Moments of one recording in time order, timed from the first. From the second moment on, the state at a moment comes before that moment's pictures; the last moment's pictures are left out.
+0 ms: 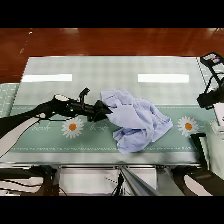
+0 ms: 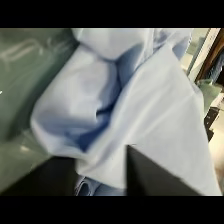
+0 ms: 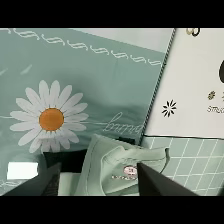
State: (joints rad) left arm -0.32 -1.58 0.80 0.18 -0.96 -1.17; right arm 0.10 -1.02 1.18 -2.00 1.56 1.44
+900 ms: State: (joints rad) left arm -0.33 -1.60 0.86 0.15 -1.05 -1.02; right arm -0.64 -1.01 0.69 -1.09 1.37 1.27
